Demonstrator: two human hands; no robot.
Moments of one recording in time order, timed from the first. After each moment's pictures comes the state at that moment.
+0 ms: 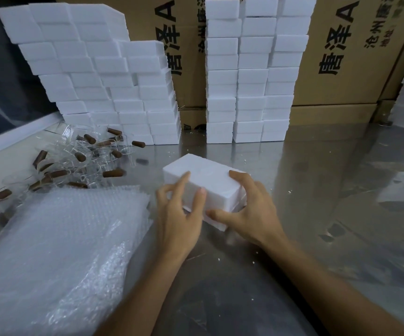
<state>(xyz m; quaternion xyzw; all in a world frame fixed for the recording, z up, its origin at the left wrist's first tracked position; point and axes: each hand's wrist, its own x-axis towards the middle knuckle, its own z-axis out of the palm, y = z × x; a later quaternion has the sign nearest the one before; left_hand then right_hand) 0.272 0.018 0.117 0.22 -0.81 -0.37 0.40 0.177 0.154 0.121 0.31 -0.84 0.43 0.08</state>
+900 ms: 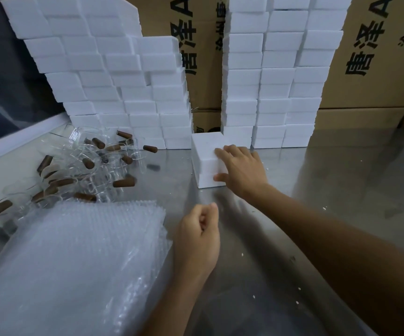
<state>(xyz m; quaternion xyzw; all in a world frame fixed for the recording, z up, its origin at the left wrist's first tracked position) 0.258 -0.002 0.105 0.24 -0.77 -0.48 0.35 0.070 0.033 0.146 0.40 -0.88 0.09 0.22</state>
